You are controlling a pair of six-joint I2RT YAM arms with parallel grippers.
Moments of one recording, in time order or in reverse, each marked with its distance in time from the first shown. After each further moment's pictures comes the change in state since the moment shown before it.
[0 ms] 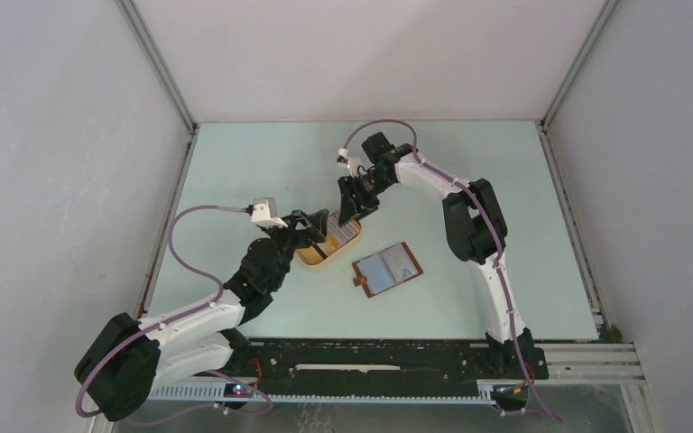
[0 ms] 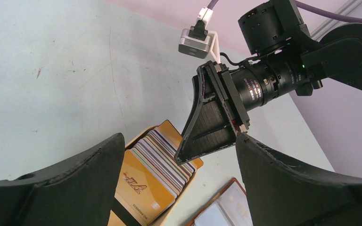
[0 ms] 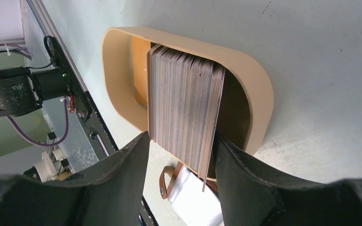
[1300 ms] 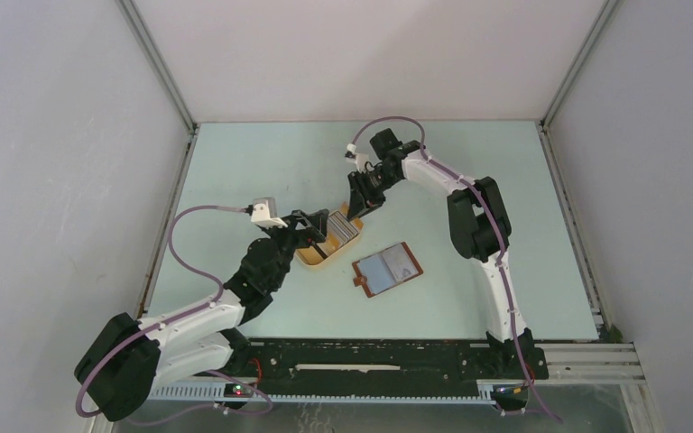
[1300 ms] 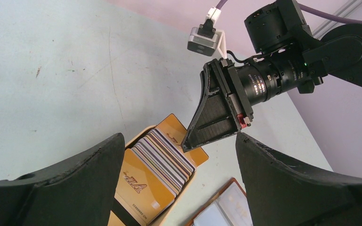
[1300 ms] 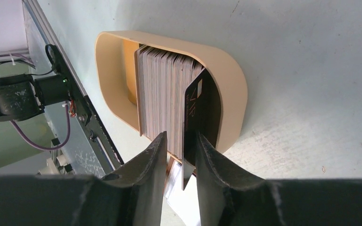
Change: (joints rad) left arm 0.000 0.000 0.000 0.000 0.000 -0.007; right arm -0.044 0.000 0.000 -0.004 -0.007 0.004
